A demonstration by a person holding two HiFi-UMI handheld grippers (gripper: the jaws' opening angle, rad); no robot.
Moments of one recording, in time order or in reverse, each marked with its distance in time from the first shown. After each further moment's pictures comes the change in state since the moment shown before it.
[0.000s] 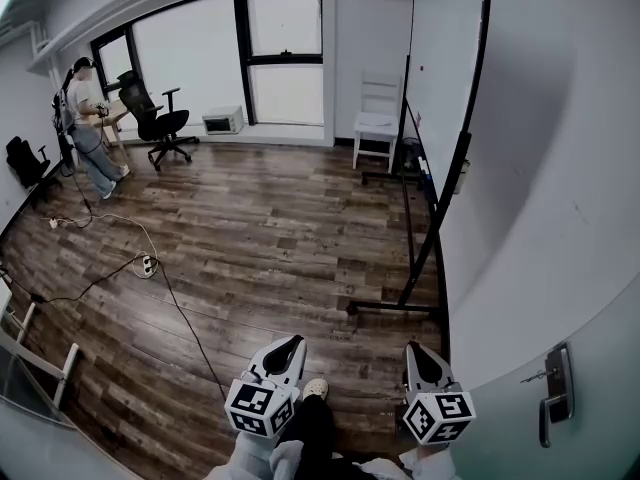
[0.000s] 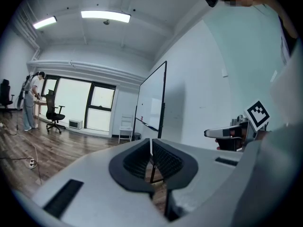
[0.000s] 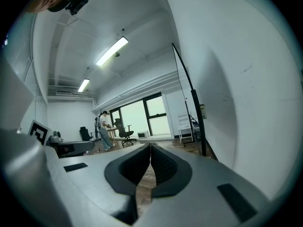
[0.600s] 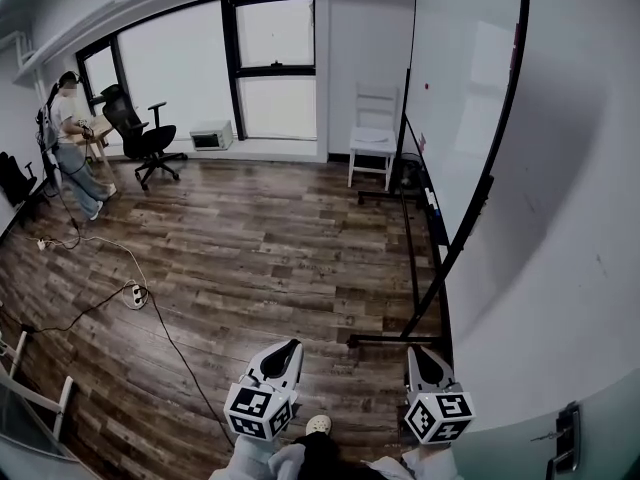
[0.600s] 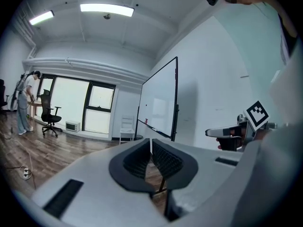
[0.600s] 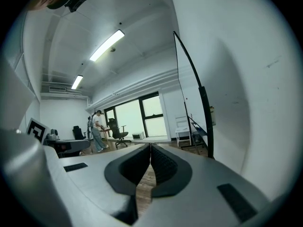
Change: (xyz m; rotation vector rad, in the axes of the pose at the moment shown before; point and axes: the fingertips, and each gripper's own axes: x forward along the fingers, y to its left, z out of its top) left arm 0.131 0.117 0.052 0.006 0.004 -0.017; right arm 0.166 -0.025 0.053 -0.012 0.003 -0.052
